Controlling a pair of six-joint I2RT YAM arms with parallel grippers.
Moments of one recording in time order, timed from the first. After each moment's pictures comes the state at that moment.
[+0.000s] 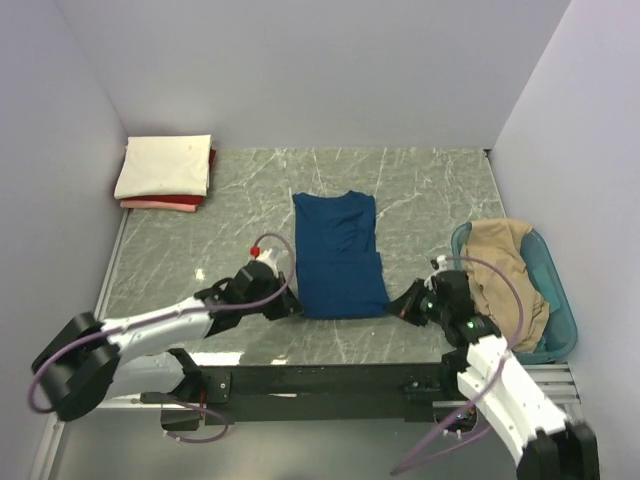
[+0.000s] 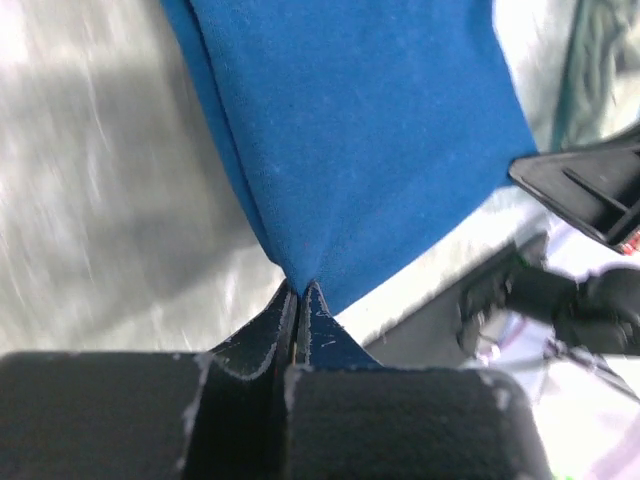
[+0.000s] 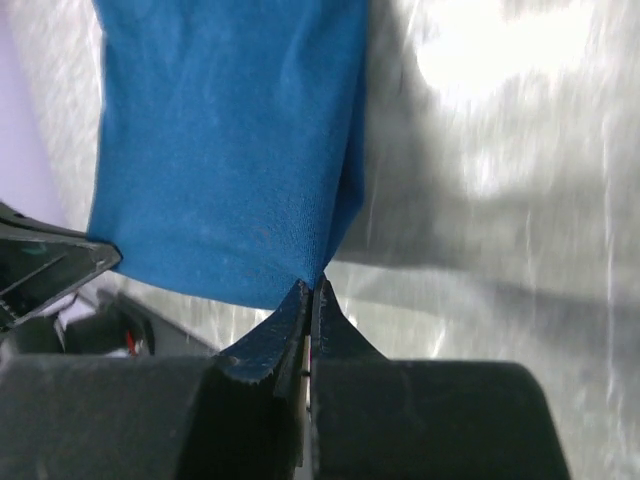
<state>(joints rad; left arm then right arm) -0.81 1.18 0.48 0.01 0.12 -1.00 0.24 0.66 0.23 -0.30 -0.37 0.79</state>
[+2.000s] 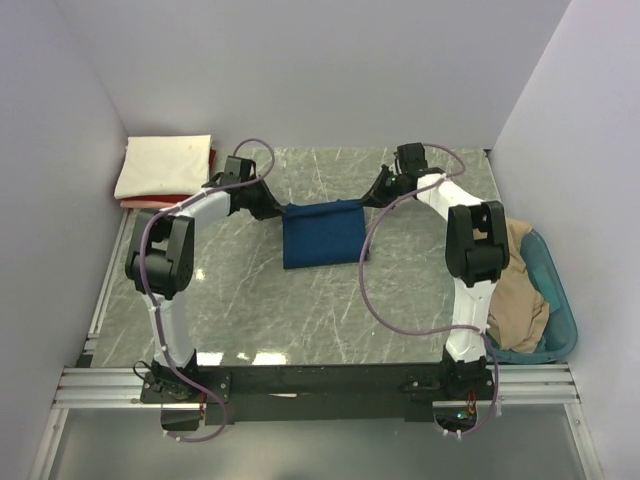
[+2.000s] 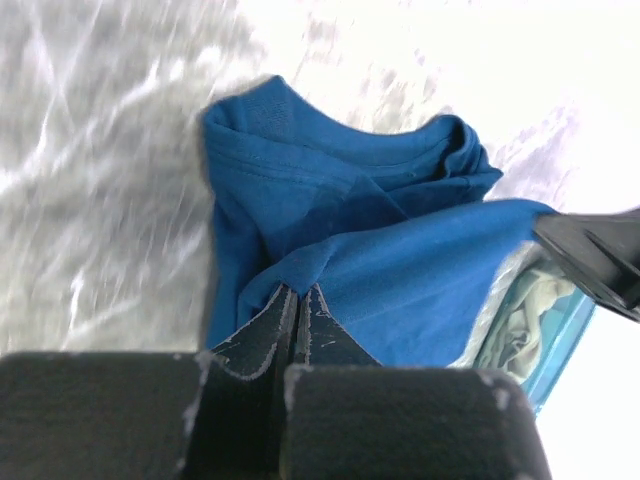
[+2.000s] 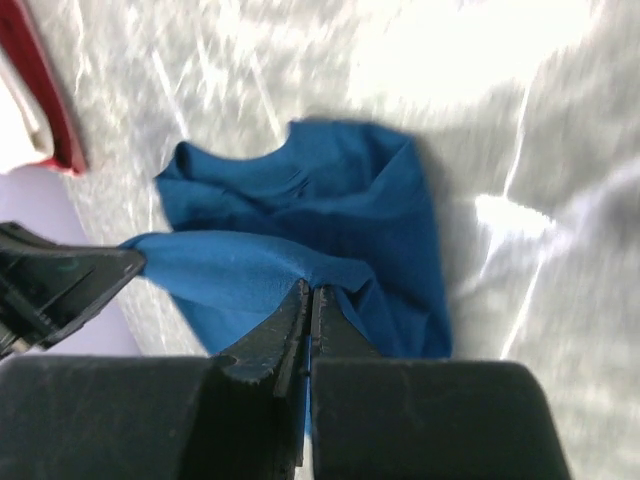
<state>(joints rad) -0.25 1.96 1.36 -0.23 0.36 -0.83 0.17 2.06 1.54 -0.39 -0.45 0.69</state>
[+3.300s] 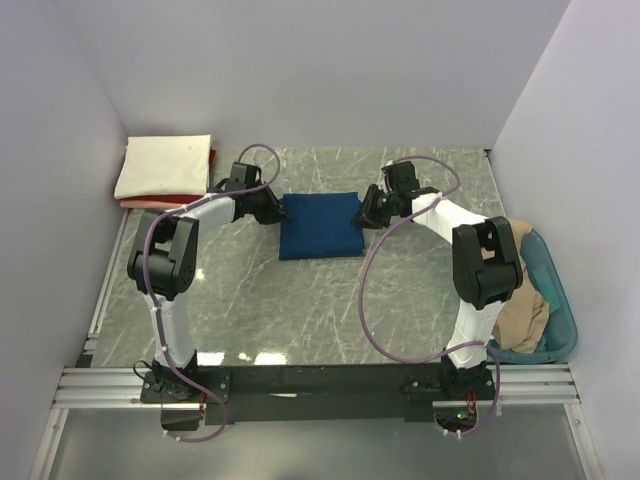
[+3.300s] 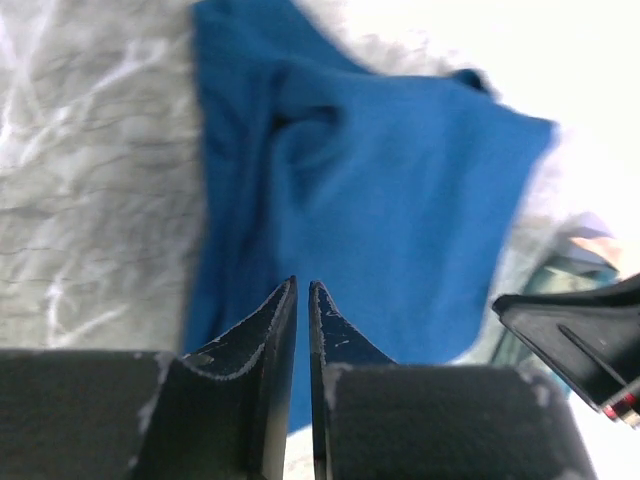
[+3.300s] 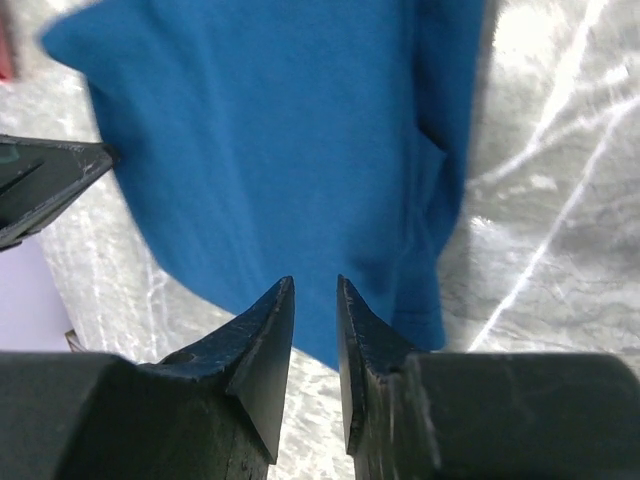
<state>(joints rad) -0.28 1.97 1.33 -0.16 0.35 -0.83 0.27 1.88 1.30 -0.31 -0.38 0.62</state>
